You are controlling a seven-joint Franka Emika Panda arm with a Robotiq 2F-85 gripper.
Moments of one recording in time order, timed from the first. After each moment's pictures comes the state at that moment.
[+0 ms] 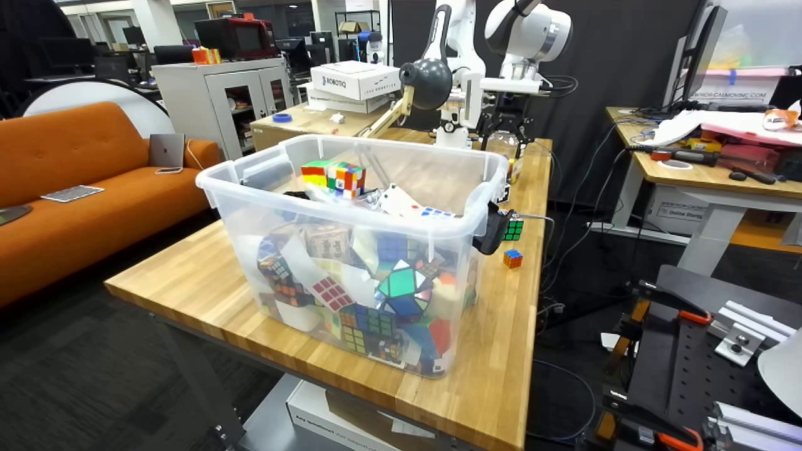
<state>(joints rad) -0.43 0.68 -0.18 -1.51 0.39 1.97 0.63</state>
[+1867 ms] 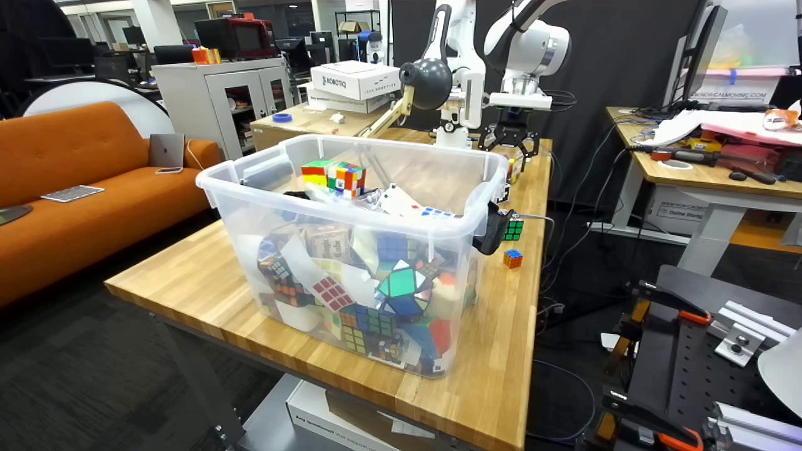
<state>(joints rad) -0.41 0.71 -0.20 -1.55 0.39 1.98 0.40</state>
